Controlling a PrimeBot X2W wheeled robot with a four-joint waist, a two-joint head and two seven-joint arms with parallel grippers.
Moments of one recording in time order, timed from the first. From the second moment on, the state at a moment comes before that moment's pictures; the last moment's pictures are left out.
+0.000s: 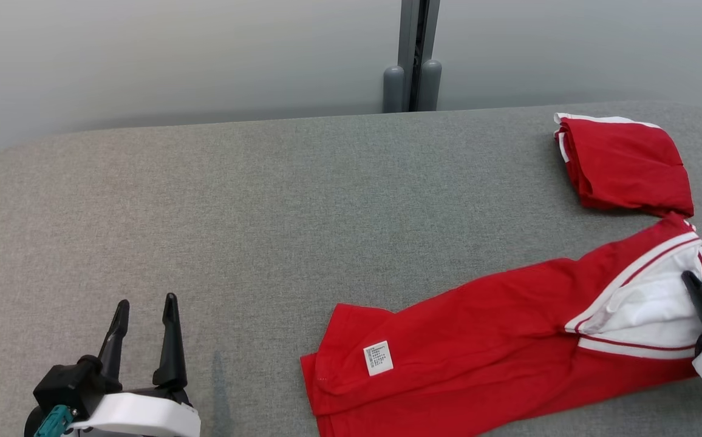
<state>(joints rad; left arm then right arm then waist) 0.00 0.16 -0.14 0.16 -0.45 0.10 -0.26 -0.33 -0.61 0.48 0.61 0.99 0.13 -0.14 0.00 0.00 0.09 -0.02</state>
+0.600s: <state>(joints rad) 0.02 0.16 -0.14 0.17 -0.45 0.10 -0.26 -0.15 -0.51 0.36 -0.07 0.79 0.13 0.12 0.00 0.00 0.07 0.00</state>
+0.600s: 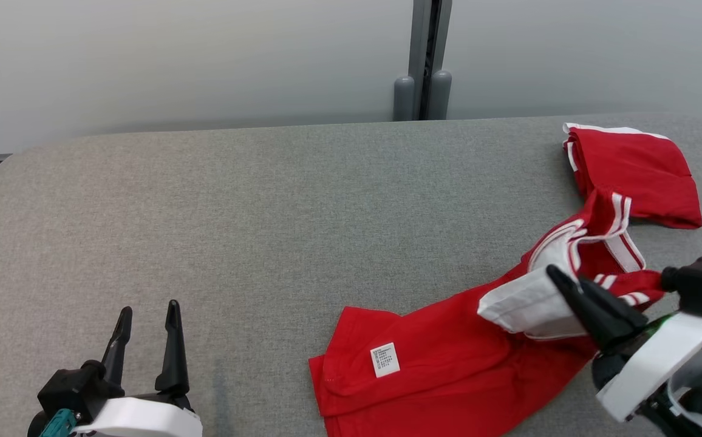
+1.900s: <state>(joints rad) 0.01 0.16 -0.16 0.20 -0.46 0.09 -0.26 -0.15 -0.20 0.62 0.10 0.67 0.13 0.33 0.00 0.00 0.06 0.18</state>
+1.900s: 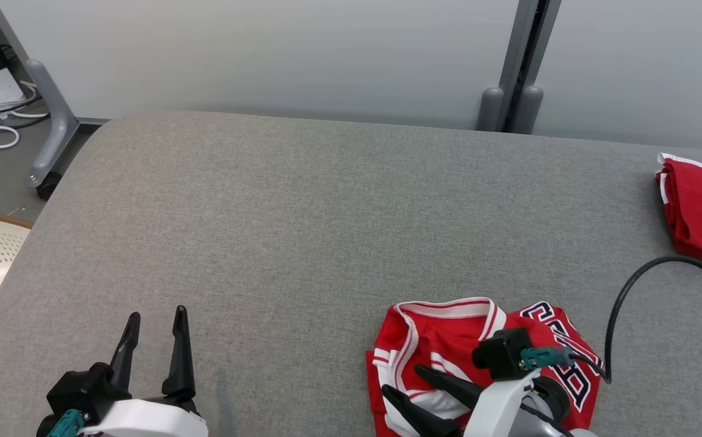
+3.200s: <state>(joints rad) 0.05 0.19 -0.17 0.17 -0.48 0.10 -0.26 -0.02 -0.28 0.07 -0.02 0.55 0.13 0.16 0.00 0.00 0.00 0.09</state>
